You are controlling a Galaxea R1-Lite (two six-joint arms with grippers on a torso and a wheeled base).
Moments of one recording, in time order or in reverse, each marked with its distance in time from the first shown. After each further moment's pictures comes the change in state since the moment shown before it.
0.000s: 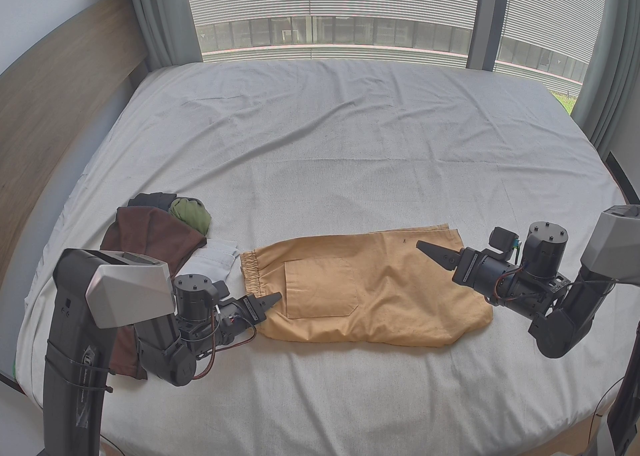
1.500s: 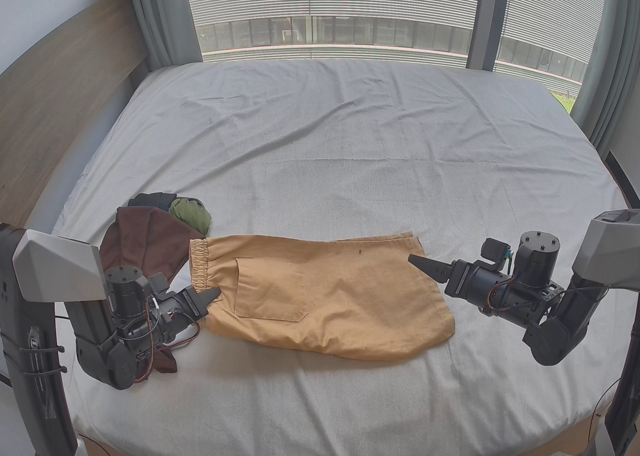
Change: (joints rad) left arm 0.182 -0.249 0.344 -0.111 -0.054 0.058; right arm 0.029 0.031 0.020 -0.007 0.000 0.000
